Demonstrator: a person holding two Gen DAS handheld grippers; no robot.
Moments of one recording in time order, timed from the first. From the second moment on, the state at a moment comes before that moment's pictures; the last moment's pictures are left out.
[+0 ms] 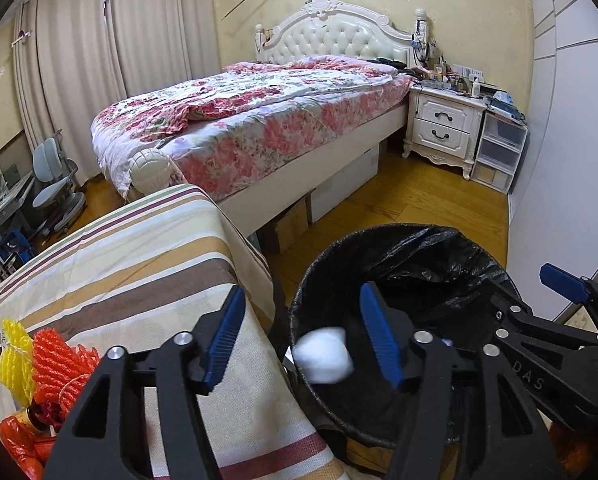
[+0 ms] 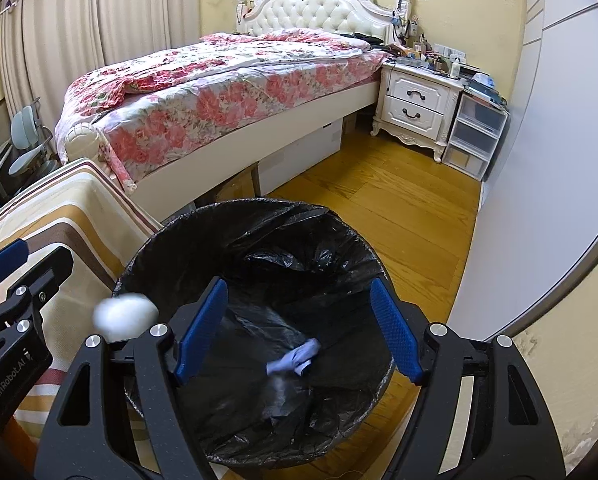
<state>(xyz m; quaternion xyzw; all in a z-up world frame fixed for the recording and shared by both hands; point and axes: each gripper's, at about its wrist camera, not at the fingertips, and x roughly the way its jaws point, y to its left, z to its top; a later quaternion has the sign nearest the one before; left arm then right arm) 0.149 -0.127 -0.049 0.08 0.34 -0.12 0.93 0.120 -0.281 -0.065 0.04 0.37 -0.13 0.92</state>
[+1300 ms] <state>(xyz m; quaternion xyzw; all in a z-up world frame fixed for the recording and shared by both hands) 0.033 -0.021 -0.036 0.07 0.34 -0.04 0.94 0.004 -0.204 -0.061 0.03 0.38 -0.09 0.92</state>
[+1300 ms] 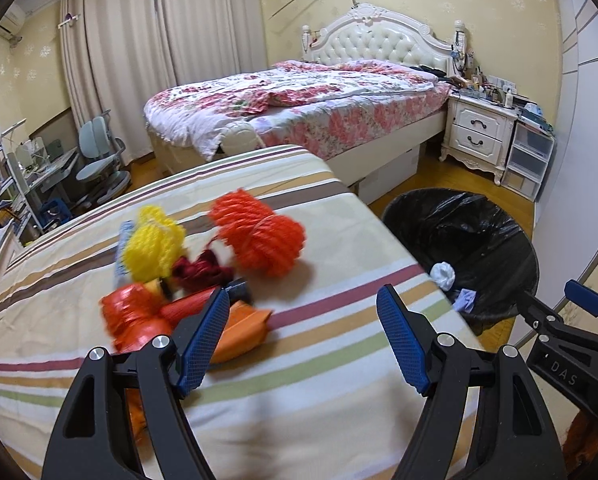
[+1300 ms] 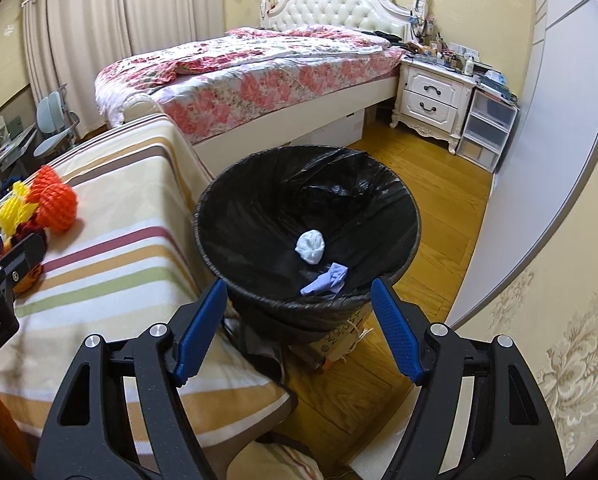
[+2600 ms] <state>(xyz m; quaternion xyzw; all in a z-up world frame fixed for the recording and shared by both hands) -0.019 0.107 -0.048 0.02 0.37 0.02 0.93 -0.016 -0.090 -0.054 -0.01 0.37 0.03 0.93</state>
